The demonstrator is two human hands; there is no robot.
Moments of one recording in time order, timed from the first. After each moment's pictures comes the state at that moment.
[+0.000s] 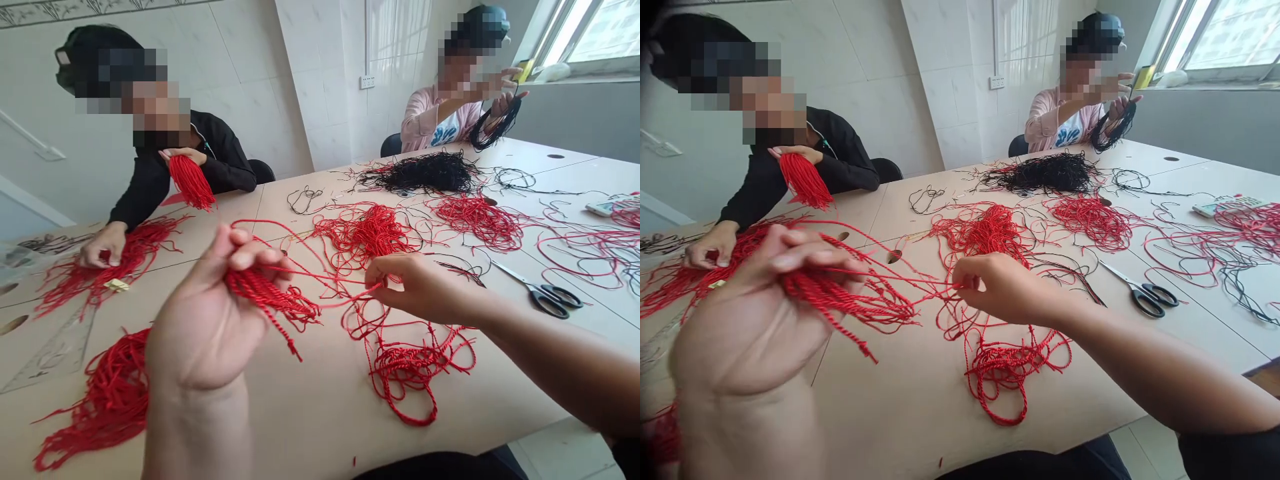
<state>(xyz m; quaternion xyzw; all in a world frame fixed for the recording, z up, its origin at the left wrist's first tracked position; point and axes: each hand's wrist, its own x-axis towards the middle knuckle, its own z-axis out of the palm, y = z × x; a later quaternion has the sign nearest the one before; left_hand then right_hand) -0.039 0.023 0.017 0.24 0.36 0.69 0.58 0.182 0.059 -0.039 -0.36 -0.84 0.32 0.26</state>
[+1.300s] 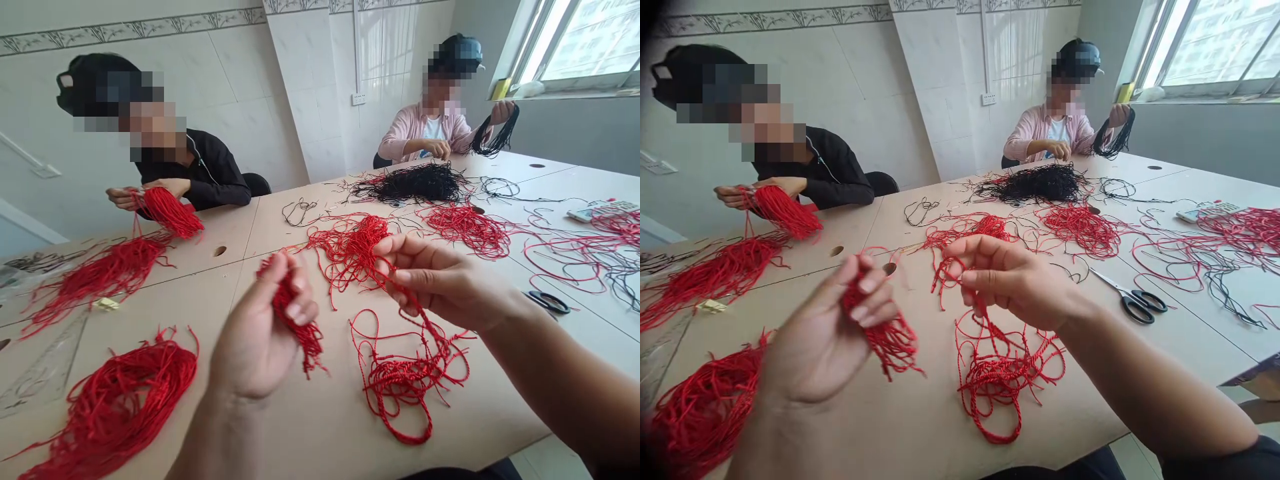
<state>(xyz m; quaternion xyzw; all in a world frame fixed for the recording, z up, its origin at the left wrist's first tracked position) -0.010 0.024 -0.002 0.27 0.34 0.61 0.66 0.200 0.051 -0.026 -0.16 -0.46 0.77 0.42</state>
